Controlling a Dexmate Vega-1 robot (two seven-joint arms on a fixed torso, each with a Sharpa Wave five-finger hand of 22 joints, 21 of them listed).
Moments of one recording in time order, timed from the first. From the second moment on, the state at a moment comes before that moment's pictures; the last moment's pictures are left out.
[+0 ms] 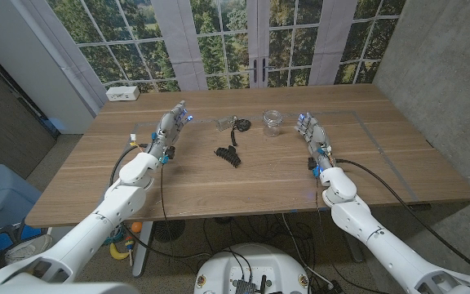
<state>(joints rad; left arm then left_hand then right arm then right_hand) 0.92 0.57 0.32 -1.37 -0.67 -0.37 -0.07 0.14 0.13 0.69 0.12 0.21 -0.04 -0.02 0.17 0.17 -0.13 -0.05 0.18 0.17 -0.11 -0.03 0.18 0.17 -0.06 -0.03 0.48 0.17 -0.98 -0.38 -0.40 -1.34 0.56 0.48 -0.12 0.35 0.13 0.42 -0.01 0.18 0.32 0.07 0.19 0.18 0.29 0.03 0.20 0.21 0.21 -0.01 0.22 0.36 0.23 -0.01 0.54 0.16</state>
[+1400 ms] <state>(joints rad) 0.92 0.58 0.33 -1.39 -0.66 -0.36 -0.09 0.13 0.12 0.70 0.11 0.21 -0.03 -0.02 0.17 0.17 -0.13 -0.05 0.18 0.17 -0.09 -0.04 0.18 0.17 -0.03 -0.03 0.48 0.17 -0.91 -0.49 -0.54 -1.34 0.06 0.27 -0.43 0.36 -0.08 0.29 -0.14 0.24 0.06 0.08 0.18 0.18 0.08 0.02 0.18 0.21 0.06 0.00 0.19 0.27 0.21 -0.01 0.39 0.17</state>
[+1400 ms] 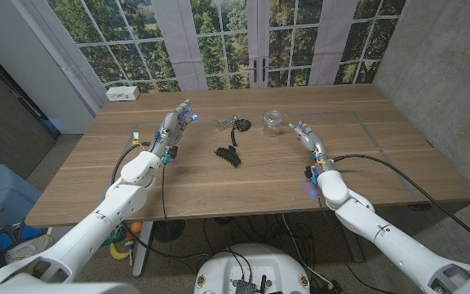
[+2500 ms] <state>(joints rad) 0.92 0.58 0.33 -1.38 -0.67 -0.36 -0.10 0.13 0.12 0.70 0.11 0.21 -0.03 -0.01 0.17 0.17 -0.12 -0.04 0.19 0.17 -0.09 -0.04 0.18 0.17 -0.01 -0.03 0.47 0.17 -0.78 -0.45 -0.67 -1.22 -0.17 0.16 -0.58 0.54 -0.16 0.28 -0.17 0.29 0.05 0.05 0.19 0.19 0.07 -0.01 0.20 0.21 0.06 -0.03 0.20 0.23 0.27 -0.04 0.35 0.17</state>
